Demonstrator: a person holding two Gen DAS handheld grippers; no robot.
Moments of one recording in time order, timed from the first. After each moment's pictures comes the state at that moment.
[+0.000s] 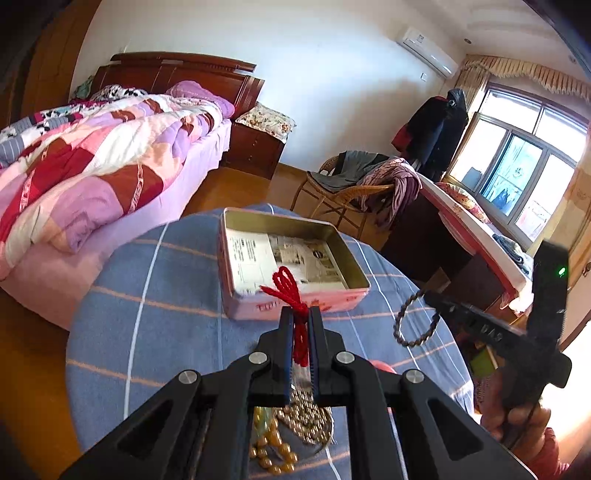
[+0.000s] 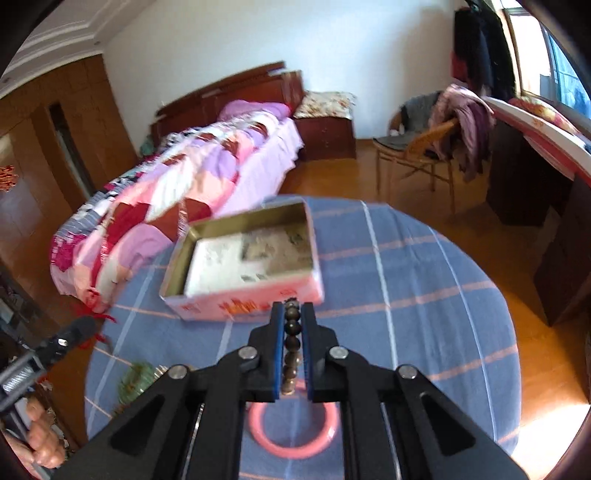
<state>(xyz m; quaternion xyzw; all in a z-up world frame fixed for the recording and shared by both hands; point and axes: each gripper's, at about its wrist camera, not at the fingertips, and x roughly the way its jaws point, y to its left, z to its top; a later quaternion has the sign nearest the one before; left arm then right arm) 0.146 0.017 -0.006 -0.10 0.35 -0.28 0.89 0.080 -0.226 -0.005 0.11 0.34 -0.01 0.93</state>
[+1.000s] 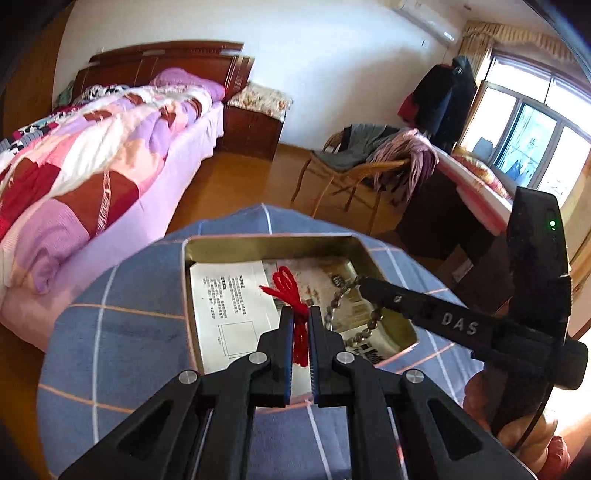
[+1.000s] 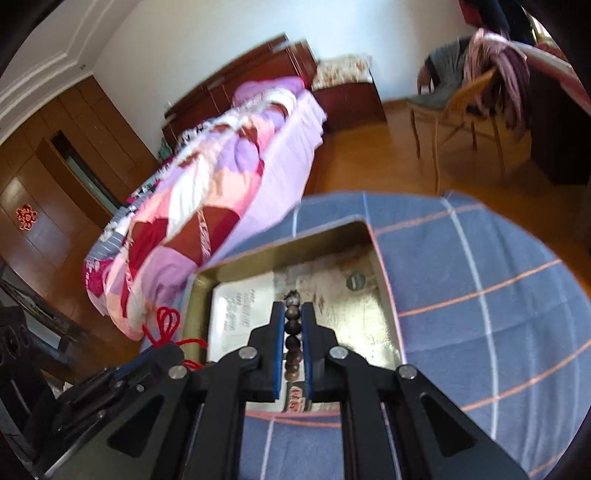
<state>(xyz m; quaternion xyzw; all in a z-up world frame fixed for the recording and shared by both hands) 0.249 -0.049 -0.038 -0.05 0.39 -0.28 0.88 0.211 -0.231 -0.051 0.21 0.40 0.06 0.89</state>
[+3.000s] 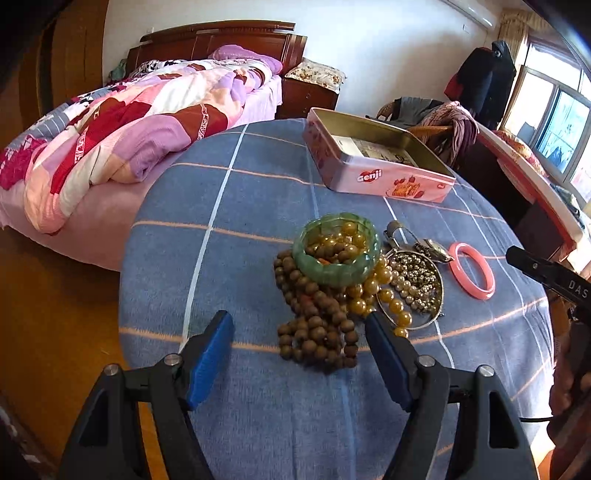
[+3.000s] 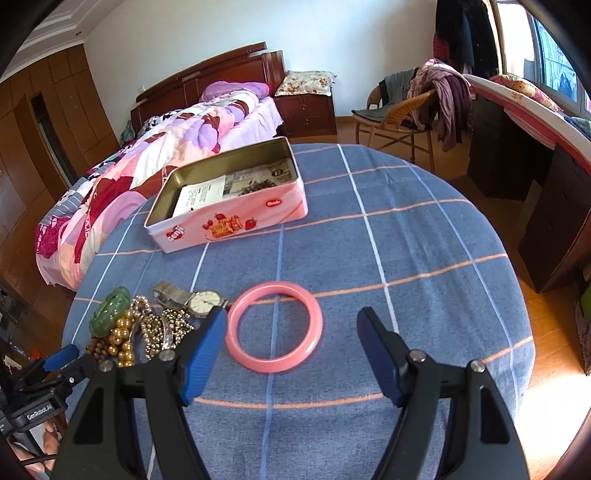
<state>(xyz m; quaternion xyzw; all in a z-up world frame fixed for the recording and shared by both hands) 0.088 0.059 -0.092 -0.01 0.42 -0.17 0.89 0.019 -0.213 -0.065 0.12 0.39 -0.05 0.91</state>
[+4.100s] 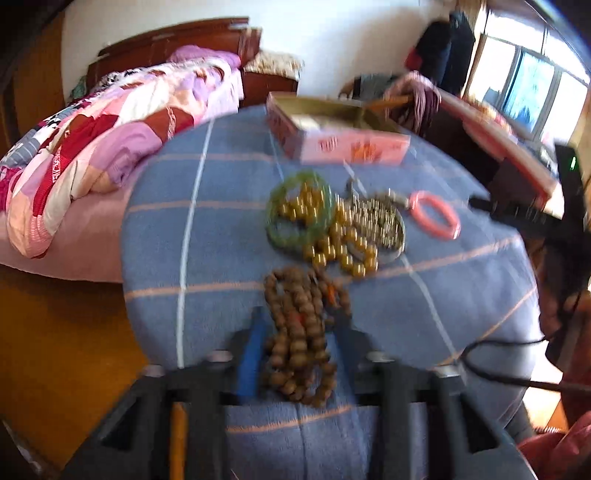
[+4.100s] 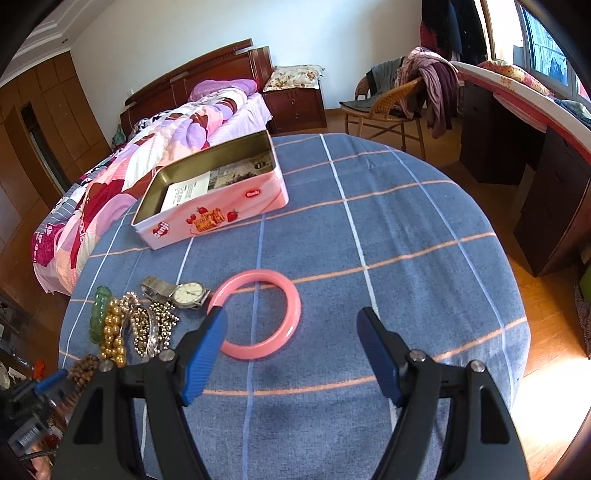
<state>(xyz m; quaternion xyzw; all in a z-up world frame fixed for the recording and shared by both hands) 0.052 0.068 -0.088 0.04 0.44 -0.24 0.86 0.010 -0.225 -0.070 0.13 0.39 -0.07 0.91</state>
